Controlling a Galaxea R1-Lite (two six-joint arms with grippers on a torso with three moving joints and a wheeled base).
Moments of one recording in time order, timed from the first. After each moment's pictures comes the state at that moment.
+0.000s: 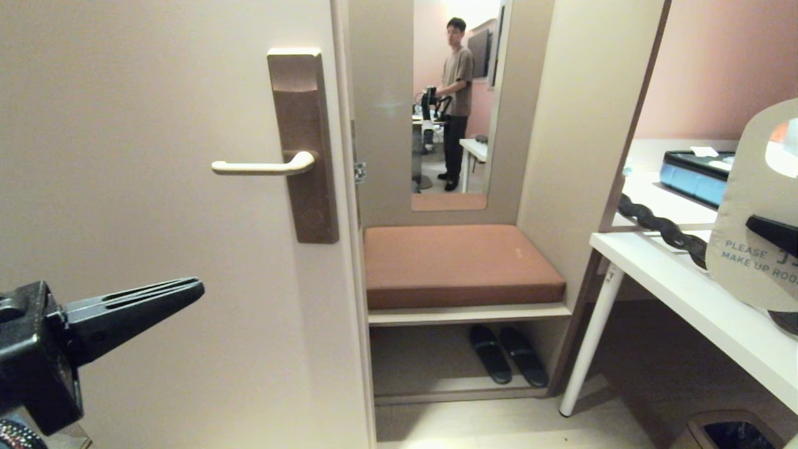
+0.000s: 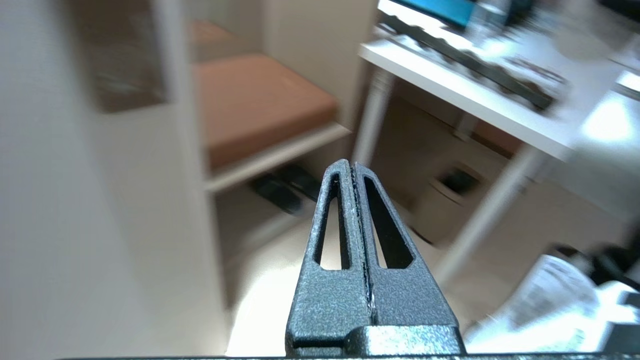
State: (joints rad) left arm -0.34 0.98 -0.57 -0.28 -0.38 -0.17; right arm 0.00 1.01 -0.61 -0.36 0.29 0.08
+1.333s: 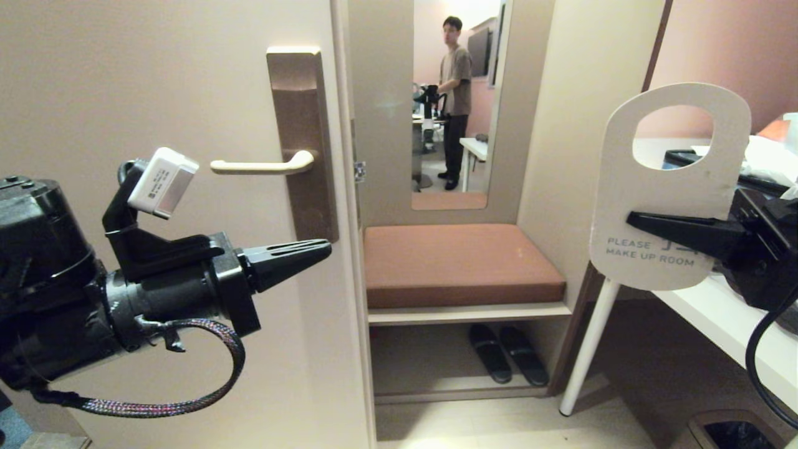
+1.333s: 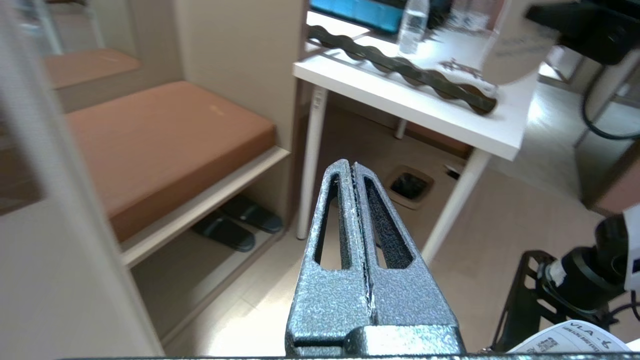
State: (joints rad) left arm -0.46 1.41 -0.59 -0.77 -0.51 -0.18; right arm 0.05 1.33 -0.71 -0.58 0.98 -0.03
